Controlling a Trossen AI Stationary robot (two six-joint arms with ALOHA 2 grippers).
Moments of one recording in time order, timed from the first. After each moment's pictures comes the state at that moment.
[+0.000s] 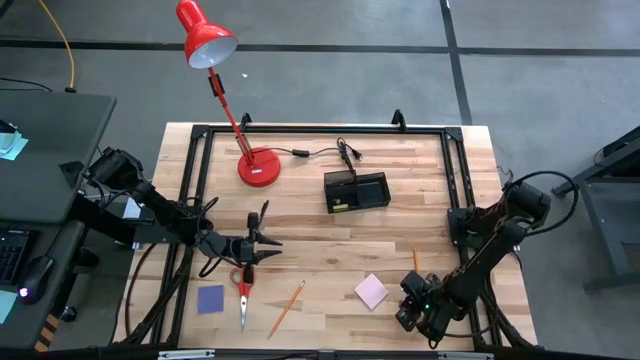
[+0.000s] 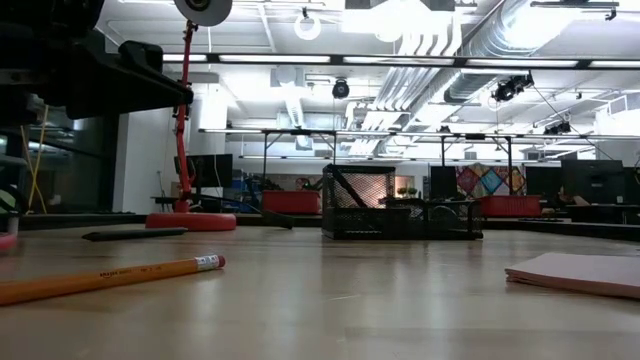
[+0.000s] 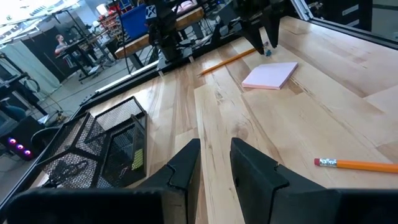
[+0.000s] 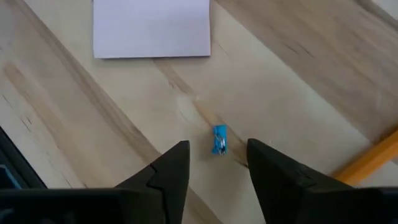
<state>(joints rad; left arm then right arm) -0.47 1.35 0.21 0.88 -0.59 0.29 0.97 1.69 0.87 -0.47 0.30 1.76</state>
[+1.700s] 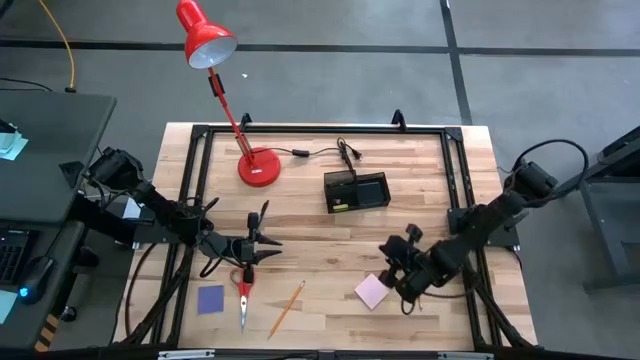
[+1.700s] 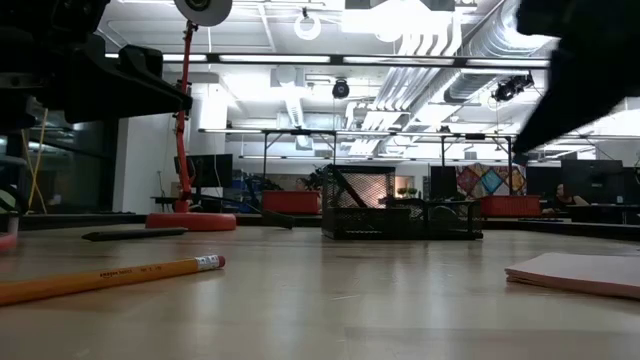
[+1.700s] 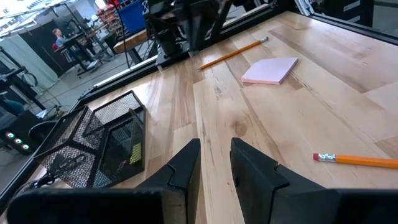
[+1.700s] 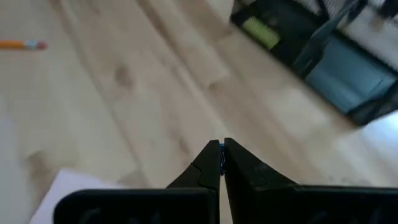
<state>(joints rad) -0.47 1.35 0.21 0.86 -0.59 0.26 0.67 1.51 0.87 -0.63 0.74 1.09</state>
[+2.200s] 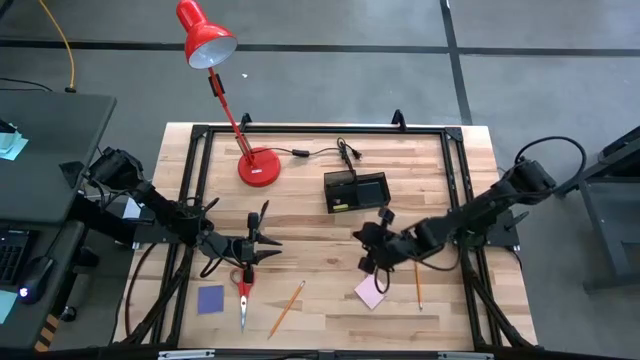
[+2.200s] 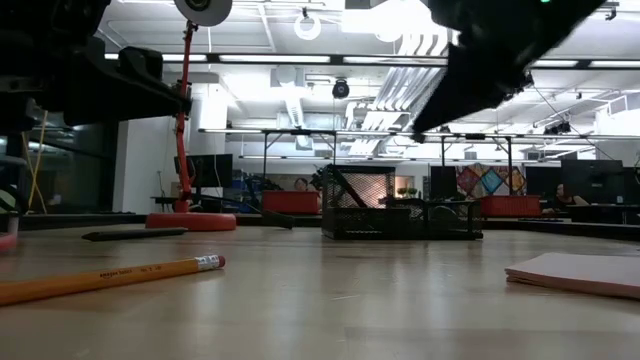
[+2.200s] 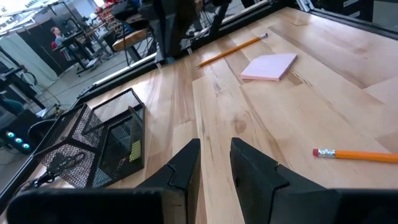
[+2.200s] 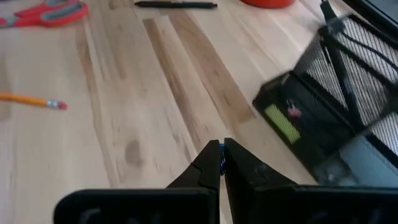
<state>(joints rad) -0.47 1.35 0.21 0.84 -0.59 0.26 0.42 1.51 0.87 -0.22 0.62 0.53</state>
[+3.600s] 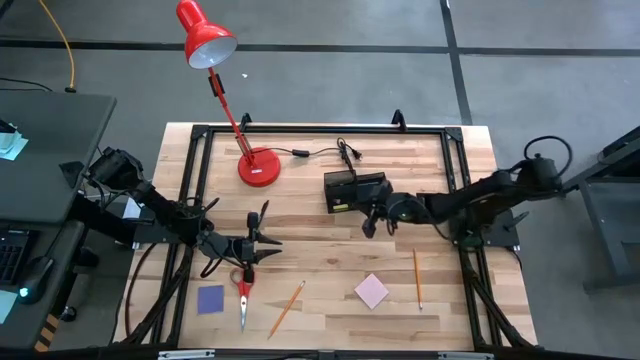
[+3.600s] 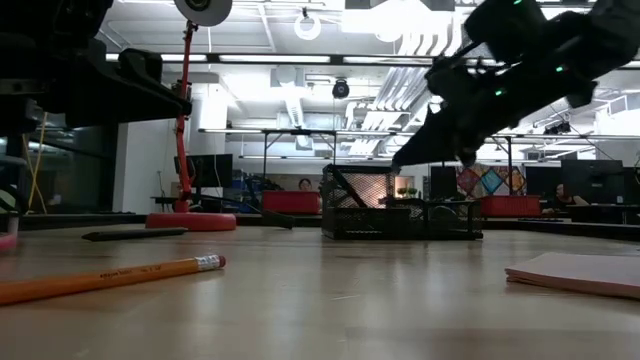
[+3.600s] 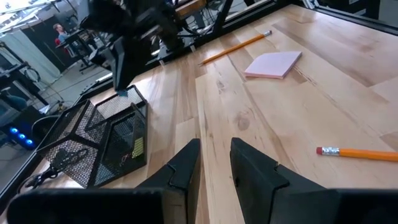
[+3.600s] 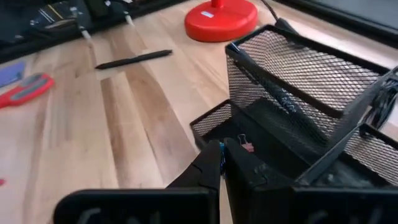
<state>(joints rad) -0.47 1.35 0.21 0.83 -0.61 0.25 0.04 1.43 0.46 0.50 0.34 0.36</state>
